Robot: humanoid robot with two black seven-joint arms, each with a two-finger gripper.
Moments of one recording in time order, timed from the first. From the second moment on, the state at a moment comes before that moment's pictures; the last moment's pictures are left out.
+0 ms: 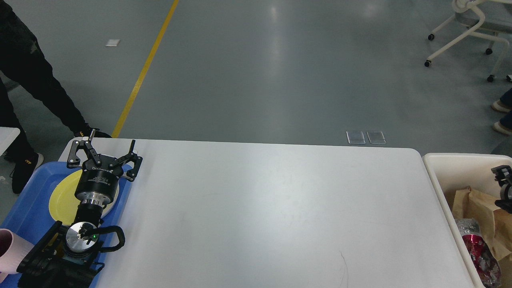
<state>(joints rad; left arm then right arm) -0.32 0.14 -1.39 -0.77 0.08 -0.50 -0.23 0.84 -0.50 -0.43 0.11 0.16 0.10 -0.33</state>
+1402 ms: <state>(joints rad) -0.32 0.14 -1.39 -0.77 0.08 -0.50 -0.23 0.22 -0.23 1.44 0.83 -0.39 0.26 0.30</state>
